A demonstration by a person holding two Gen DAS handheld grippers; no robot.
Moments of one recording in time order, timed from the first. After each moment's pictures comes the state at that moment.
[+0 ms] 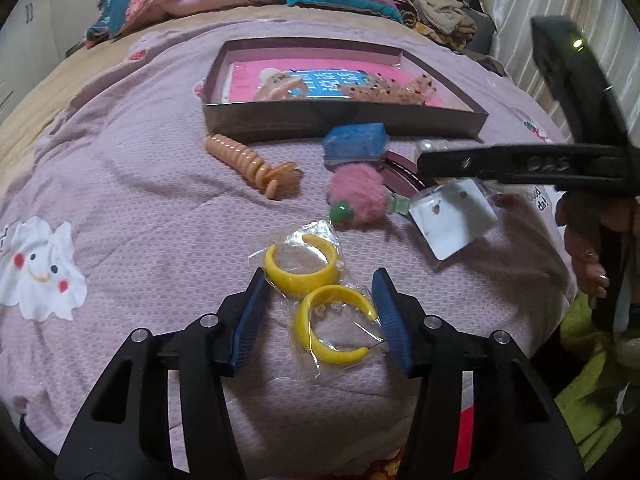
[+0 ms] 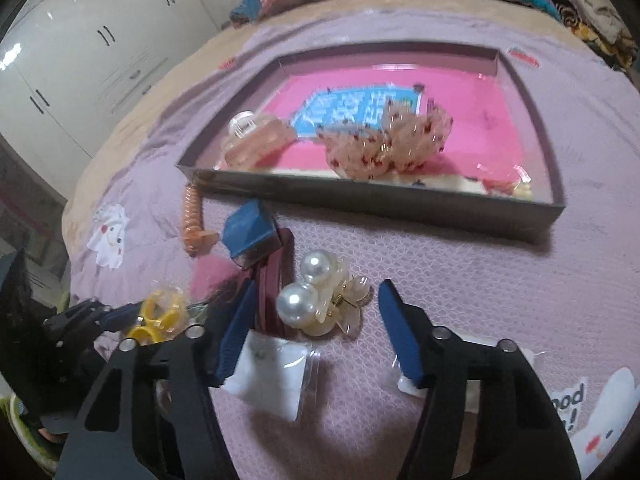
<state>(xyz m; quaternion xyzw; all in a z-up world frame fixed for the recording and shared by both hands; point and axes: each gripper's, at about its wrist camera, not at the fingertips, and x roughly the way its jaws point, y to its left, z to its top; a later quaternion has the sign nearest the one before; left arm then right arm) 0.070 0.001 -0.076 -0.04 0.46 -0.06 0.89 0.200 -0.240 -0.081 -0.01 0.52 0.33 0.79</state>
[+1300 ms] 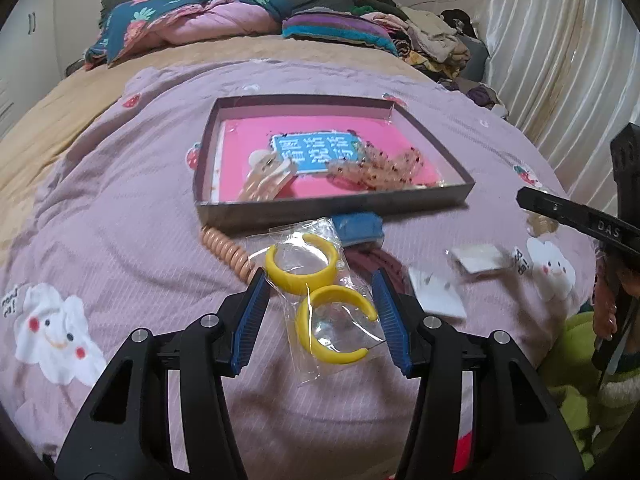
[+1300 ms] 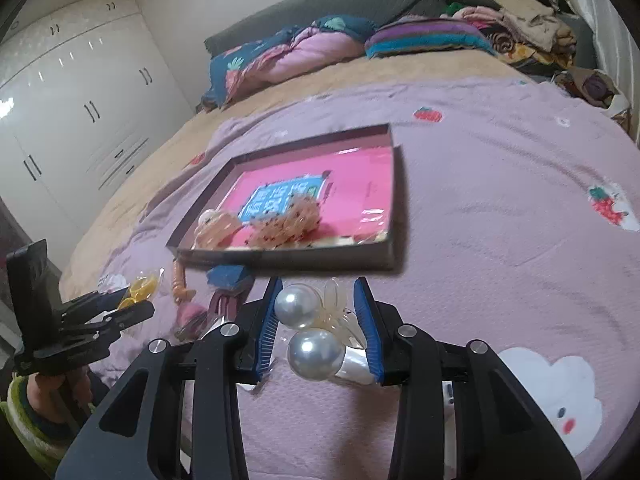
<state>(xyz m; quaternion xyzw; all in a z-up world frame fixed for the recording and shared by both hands) 0.110 -0.005 -0.027 -0.04 0.41 -0.07 0.91 0.179 -0.358 -0.017 0.07 0.39 0.27 0.88</state>
